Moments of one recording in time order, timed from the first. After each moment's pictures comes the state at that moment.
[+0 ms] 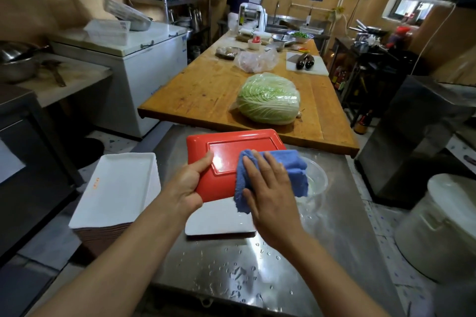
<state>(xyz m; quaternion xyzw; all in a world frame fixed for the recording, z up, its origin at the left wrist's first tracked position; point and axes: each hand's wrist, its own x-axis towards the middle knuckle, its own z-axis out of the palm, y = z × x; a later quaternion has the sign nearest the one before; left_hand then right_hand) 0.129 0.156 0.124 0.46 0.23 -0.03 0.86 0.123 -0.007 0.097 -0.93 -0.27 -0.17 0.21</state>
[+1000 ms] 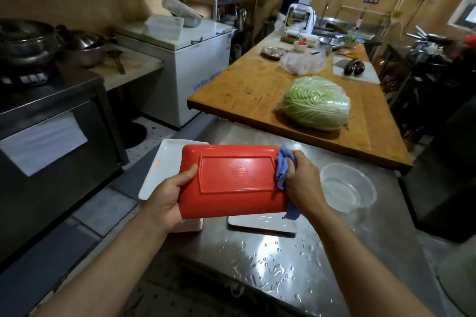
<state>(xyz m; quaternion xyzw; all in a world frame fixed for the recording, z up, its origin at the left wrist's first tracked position) 0.047 0.272 0.094 0.39 0.22 -0.02 0.89 0.160 0.059 0.097 -0.87 -0.11 -0.06 0.48</state>
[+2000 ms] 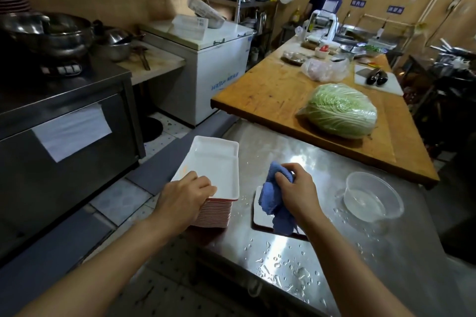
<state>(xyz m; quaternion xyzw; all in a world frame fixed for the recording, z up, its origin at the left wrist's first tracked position) 0.003 0.333 0.072 0.98 -0.06 0.18 0.02 0.122 0.125 0.077 -0.85 -0.11 0.02 0.51</state>
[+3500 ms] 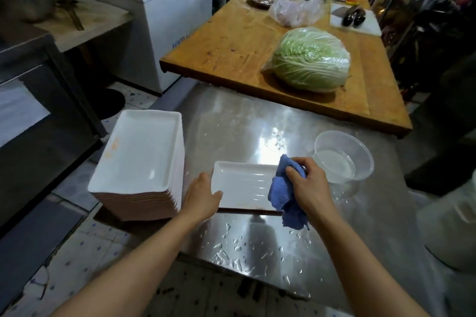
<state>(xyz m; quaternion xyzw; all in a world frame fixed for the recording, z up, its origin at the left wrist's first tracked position) 0.134 0.218 -0.053 0.91 0.21 -0.06 0.37 0.177 0.010 0.025 -0.83 0.01 0.05 0.56</state>
